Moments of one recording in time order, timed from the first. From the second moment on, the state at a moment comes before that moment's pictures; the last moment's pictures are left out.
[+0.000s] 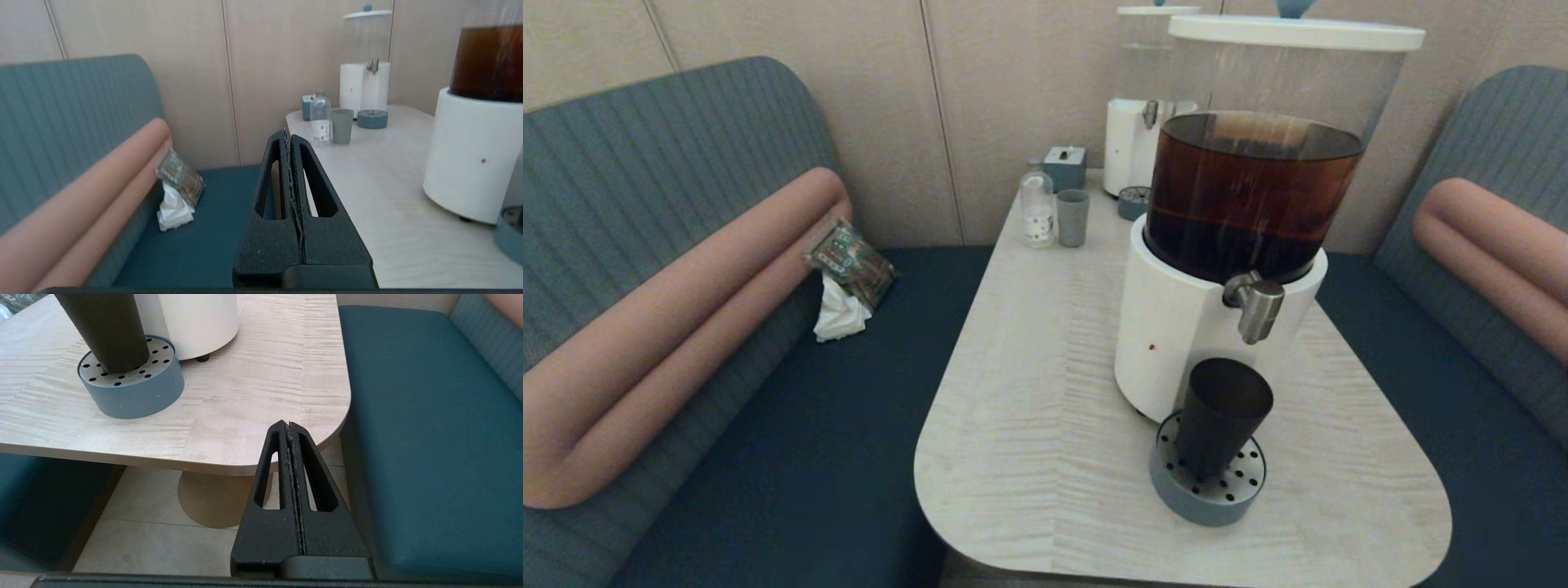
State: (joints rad) left arm 0.03 0.23 -0.09 -0.60 -0.11 0.01; right arm 0.00 0.00 0.00 0.01 0.00 0.04
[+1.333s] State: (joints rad) left arm 0.01 0.00 0.00 0.02 0.00 0.03; right arm 0.00 0.00 0.00 0.01 0.00 0.04
